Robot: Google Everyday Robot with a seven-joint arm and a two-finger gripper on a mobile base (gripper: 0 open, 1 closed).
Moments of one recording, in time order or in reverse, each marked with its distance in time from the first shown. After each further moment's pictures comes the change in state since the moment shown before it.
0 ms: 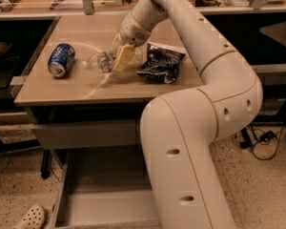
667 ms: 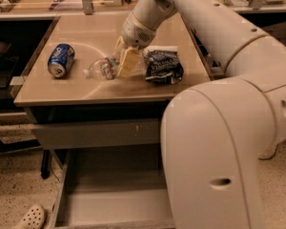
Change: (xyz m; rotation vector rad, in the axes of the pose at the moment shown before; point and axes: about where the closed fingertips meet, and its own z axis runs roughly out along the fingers) arm -0.014 0.055 -0.020 -0.022 0.085 -0.004
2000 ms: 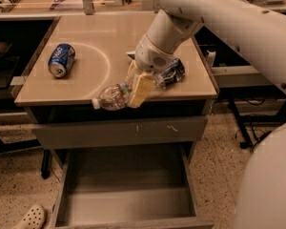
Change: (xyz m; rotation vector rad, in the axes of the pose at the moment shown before) arm 0.015 0.109 -0.001 -0.034 0.055 0.079
